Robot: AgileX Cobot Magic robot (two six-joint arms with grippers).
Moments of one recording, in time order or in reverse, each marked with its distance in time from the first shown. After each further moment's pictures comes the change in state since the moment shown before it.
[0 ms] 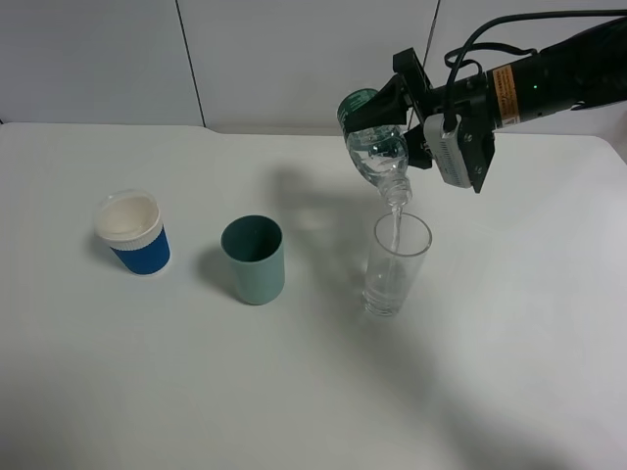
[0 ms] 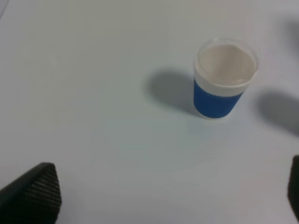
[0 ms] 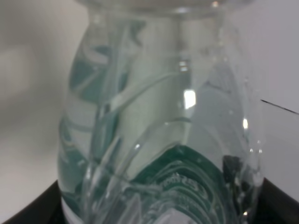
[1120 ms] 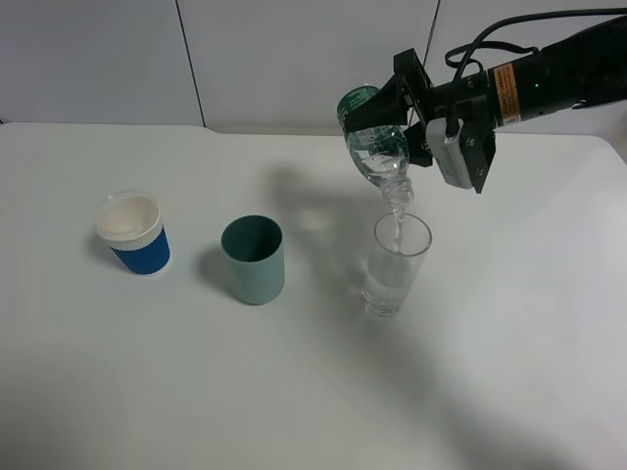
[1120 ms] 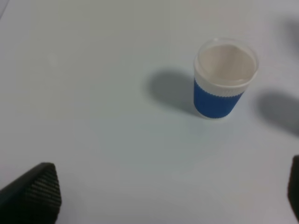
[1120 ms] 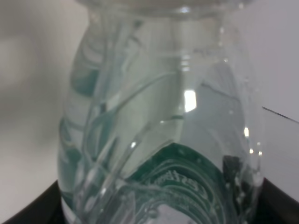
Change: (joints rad) left arm 0.000 0.000 0.000 0.001 0.000 0.000; right arm 0.000 -0.005 0.000 0.000 -0.001 -0.046
